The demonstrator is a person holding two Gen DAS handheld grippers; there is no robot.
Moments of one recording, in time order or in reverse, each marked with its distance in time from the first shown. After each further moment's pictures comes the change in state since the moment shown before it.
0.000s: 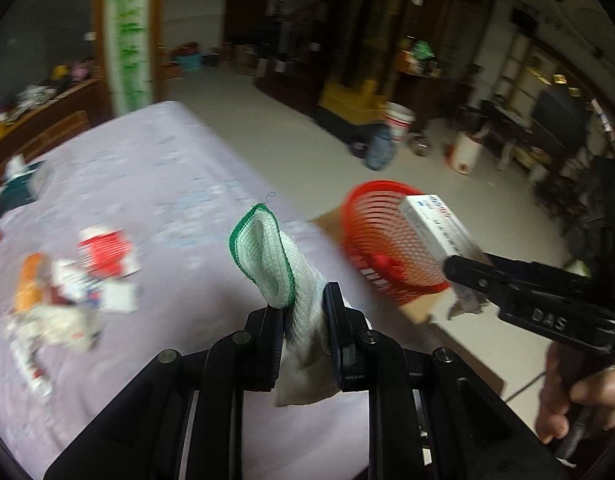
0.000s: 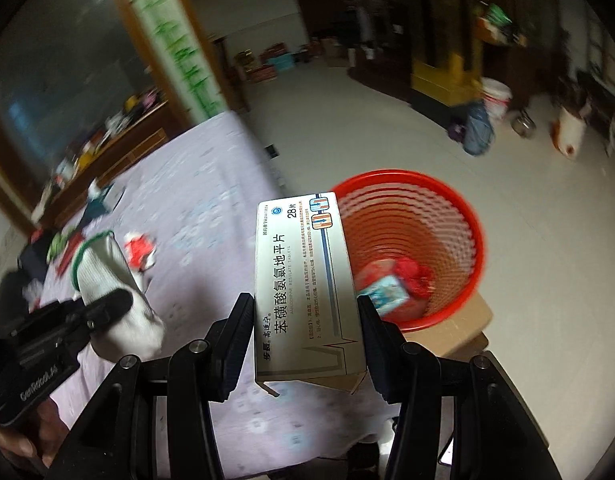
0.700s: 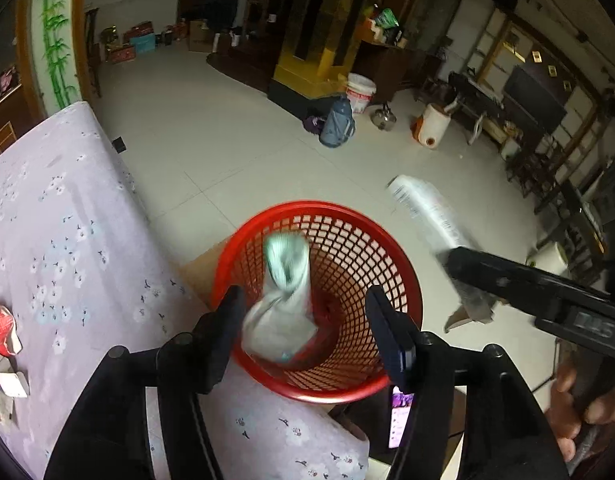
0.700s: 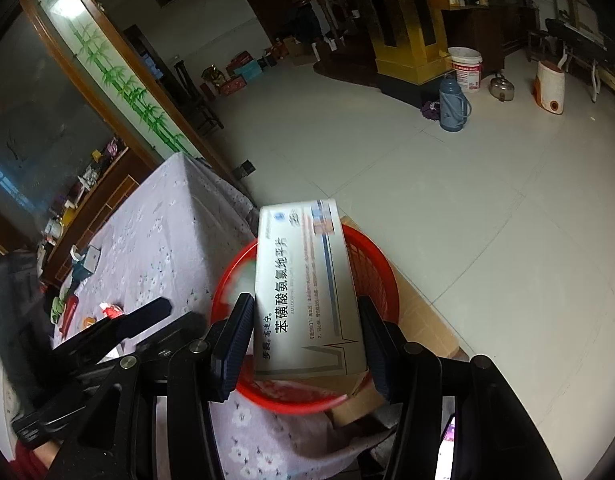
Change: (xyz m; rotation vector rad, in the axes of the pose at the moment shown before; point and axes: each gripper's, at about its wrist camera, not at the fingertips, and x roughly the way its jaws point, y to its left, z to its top) left arm 0.131 -0.093 0.077 0.027 0.097 -0.093; right arm 0.021 -0.112 0.074 0.146 0.020 0.025
